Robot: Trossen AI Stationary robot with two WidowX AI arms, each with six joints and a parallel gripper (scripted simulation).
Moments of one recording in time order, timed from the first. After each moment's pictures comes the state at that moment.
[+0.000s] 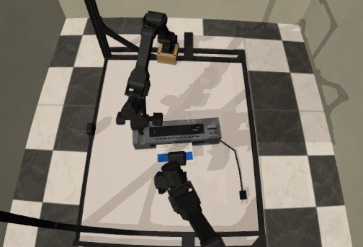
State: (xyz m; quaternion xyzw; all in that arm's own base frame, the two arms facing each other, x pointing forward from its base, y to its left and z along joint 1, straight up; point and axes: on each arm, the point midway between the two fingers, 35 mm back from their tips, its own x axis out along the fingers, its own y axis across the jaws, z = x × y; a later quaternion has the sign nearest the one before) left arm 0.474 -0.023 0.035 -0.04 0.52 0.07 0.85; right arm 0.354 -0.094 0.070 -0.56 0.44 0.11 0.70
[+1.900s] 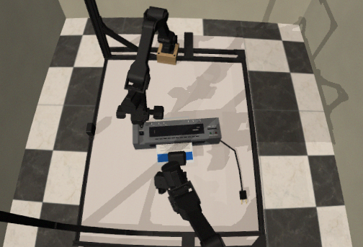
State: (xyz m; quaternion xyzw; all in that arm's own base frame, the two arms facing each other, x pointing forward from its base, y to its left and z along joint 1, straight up) left arm 0.454 -0.021 0.060 -0.04 0.55 0.07 0.83; right arm 0.354 -0.094 0.070 -0.56 0.44 0.11 0.70
